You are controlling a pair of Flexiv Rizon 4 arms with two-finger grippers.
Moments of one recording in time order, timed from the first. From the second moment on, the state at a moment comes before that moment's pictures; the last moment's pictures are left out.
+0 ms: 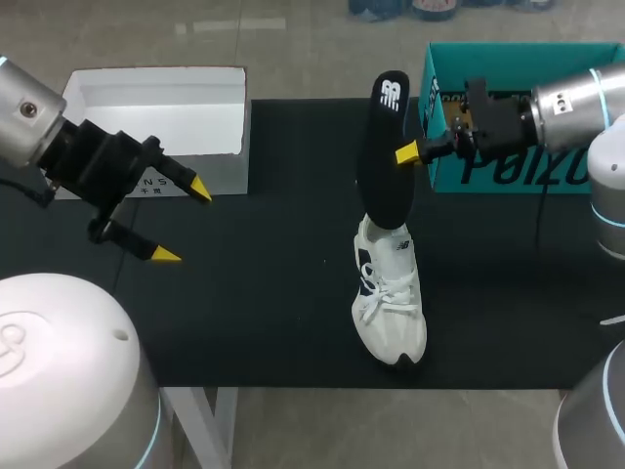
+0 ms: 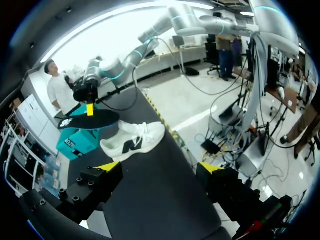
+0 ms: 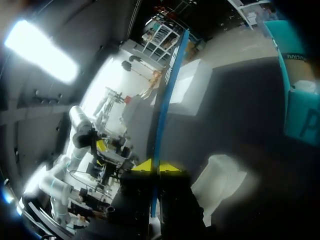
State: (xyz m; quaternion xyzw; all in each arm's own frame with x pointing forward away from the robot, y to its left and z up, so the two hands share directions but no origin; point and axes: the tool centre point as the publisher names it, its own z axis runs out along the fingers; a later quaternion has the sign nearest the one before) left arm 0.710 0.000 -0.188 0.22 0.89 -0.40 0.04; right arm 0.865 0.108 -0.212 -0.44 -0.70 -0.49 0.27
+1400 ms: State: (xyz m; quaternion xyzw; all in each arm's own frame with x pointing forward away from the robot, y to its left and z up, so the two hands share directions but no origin) left arm 0.710 0.000 -0.188 0.22 0.89 -0.40 0.04; right arm 0.875 0.091 -0.318 -0.46 -0.67 -0.54 0.24
